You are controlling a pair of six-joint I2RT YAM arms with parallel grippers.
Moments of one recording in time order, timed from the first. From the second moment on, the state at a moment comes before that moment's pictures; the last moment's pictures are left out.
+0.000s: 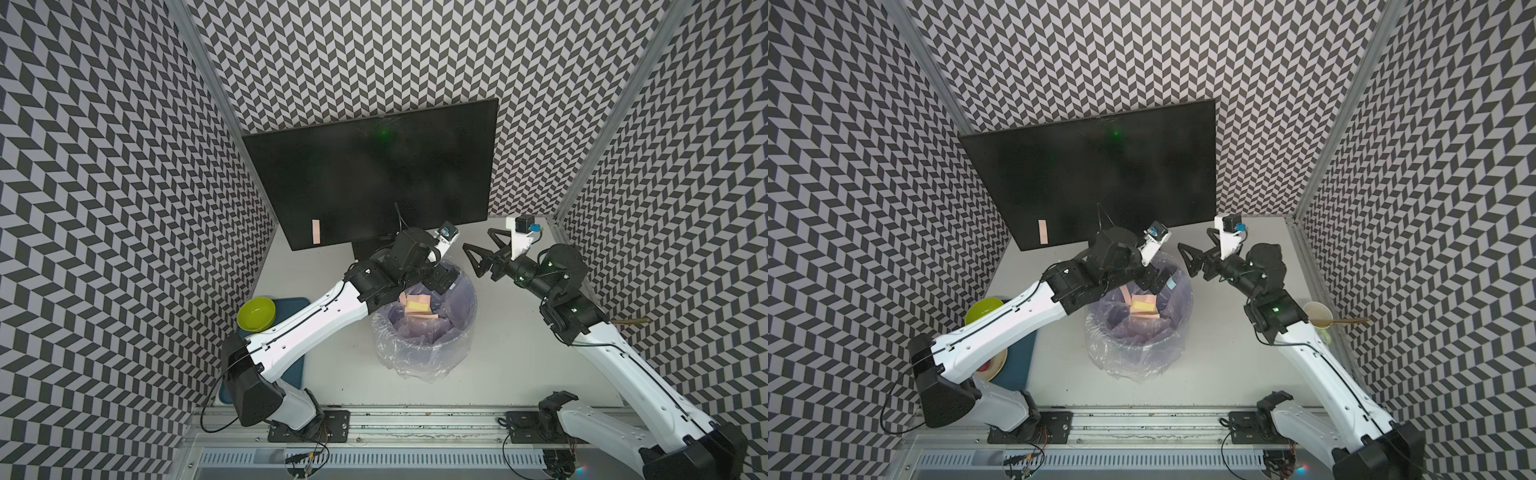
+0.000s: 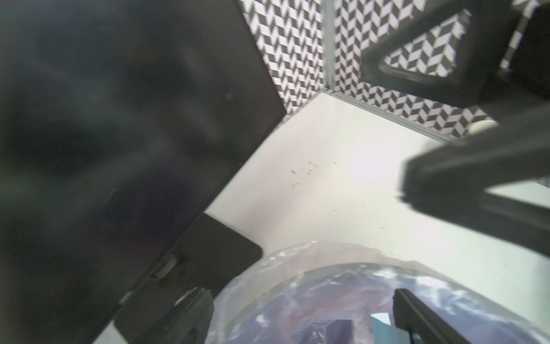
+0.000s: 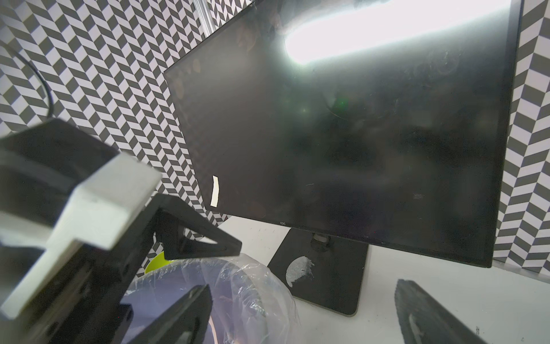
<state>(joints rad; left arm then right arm) -0.92 1.50 1.51 -0.51 -0.12 0.09 0.38 1.02 0.92 0.09 -0.33 0.20</state>
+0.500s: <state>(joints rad) -1.05 1.56 1.57 -0.50 -0.05 0.07 0.37 0.99 0.91 0.08 -0.28 0.20</state>
